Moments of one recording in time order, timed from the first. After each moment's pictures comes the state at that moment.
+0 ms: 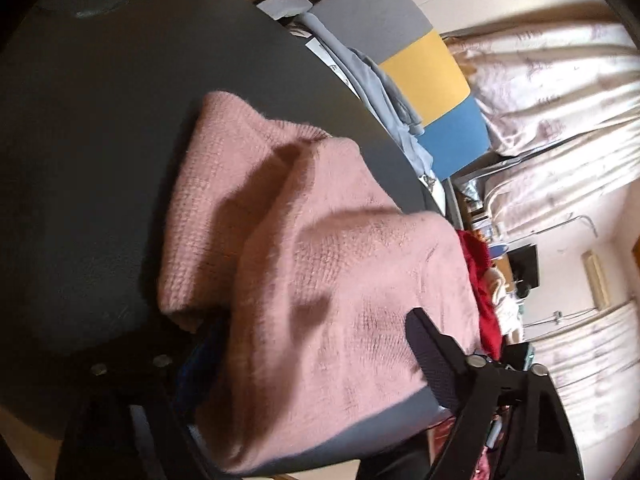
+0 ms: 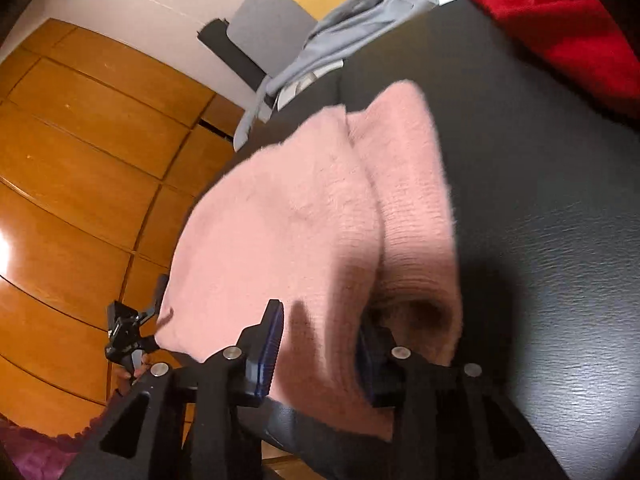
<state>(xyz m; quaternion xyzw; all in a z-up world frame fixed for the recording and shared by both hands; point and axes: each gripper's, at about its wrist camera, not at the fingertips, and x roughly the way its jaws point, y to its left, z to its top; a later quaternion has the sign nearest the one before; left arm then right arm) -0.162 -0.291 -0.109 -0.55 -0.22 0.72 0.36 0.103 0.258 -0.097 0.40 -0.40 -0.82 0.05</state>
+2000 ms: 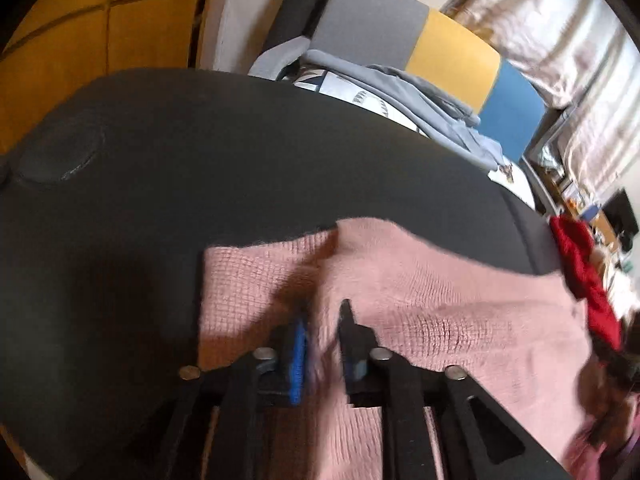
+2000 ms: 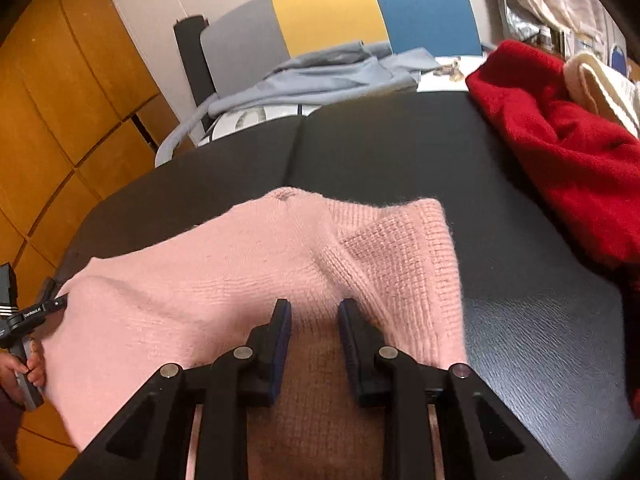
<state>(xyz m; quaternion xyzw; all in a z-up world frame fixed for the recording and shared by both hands) -0.205 -0.255 -0.077 -0.48 -0.06 0.85 0.22 0.051 0.231 -0.067 0.40 -0.23 -0.88 -0.12</state>
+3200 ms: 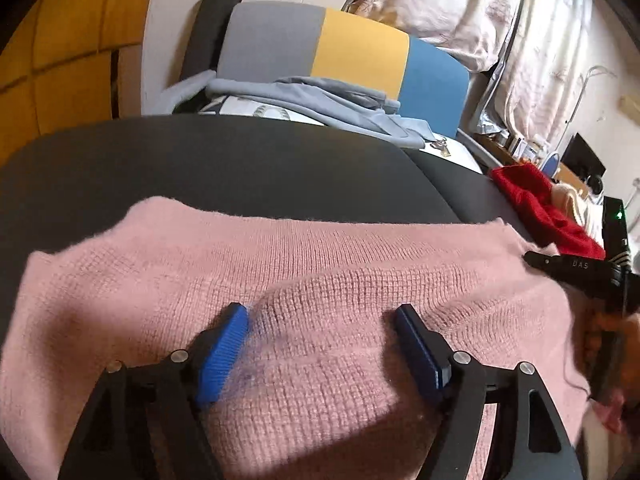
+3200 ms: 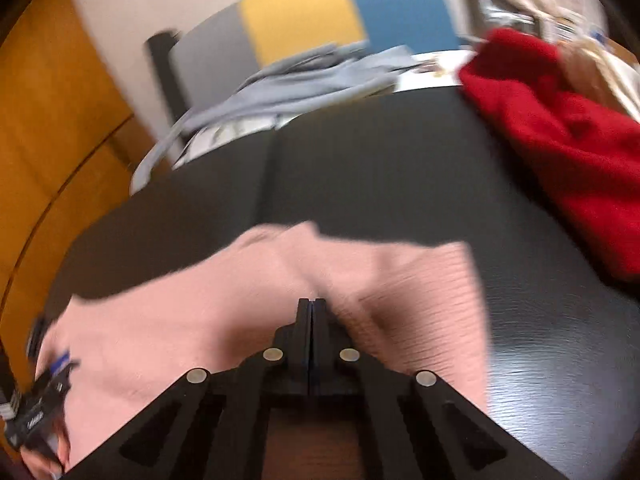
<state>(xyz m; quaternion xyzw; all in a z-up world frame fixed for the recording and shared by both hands) -0.127 -0.134 -0.097 -0.39 0.02 0.85 0.36 0.018 0.260 -0.089 0.37 -0.24 -0.87 -0.19</state>
